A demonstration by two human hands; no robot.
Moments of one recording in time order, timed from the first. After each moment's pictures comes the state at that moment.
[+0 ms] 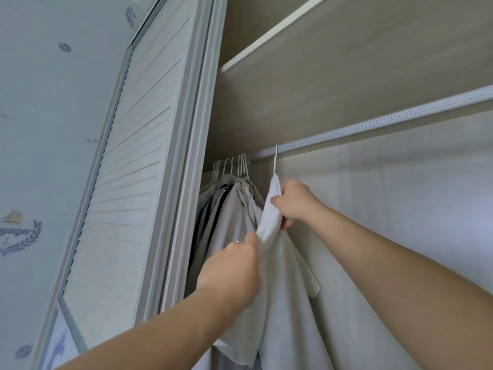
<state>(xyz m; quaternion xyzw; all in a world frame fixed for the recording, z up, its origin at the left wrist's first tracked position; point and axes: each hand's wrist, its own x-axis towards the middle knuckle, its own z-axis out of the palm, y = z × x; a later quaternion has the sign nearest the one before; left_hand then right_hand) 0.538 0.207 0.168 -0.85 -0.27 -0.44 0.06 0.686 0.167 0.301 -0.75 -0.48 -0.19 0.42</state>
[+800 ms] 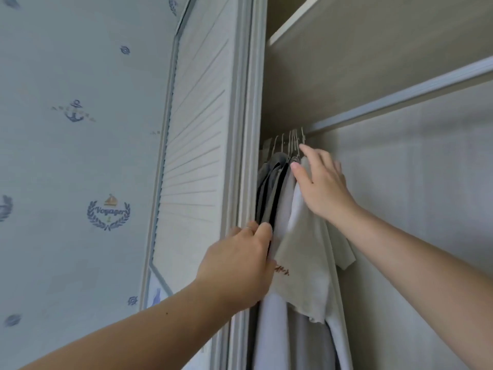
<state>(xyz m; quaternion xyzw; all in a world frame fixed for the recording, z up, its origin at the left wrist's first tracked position) 0.440 0.215 0.147 -0.86 -0.30 -0.37 0.17 0.653 0.208 0.256 -0.59 -0.57 -0.33 0.46</state>
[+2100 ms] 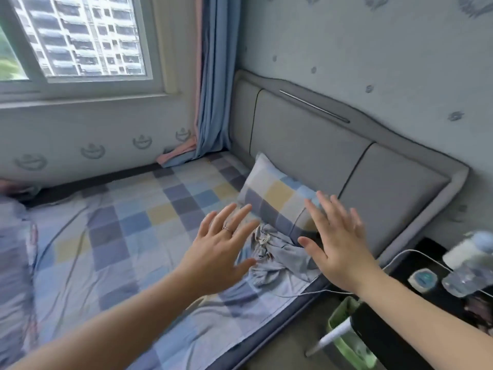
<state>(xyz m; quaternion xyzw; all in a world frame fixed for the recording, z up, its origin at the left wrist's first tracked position) -0.493 -0.173 -0.266 -0.48 -0.87 -0.11 0.07 -0.364 0.073 -0.239 -0.09 -0.99 0.04 0.12</state>
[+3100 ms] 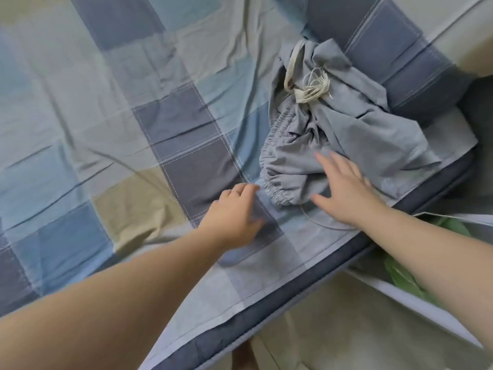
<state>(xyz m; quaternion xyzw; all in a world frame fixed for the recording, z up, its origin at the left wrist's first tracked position) -0.687 0.020 -0.891 -0.29 -0.86 -0.18 -0.39 -0.618 0.262 -0.854 -0.21 -0.93 0.12 -0.29</state>
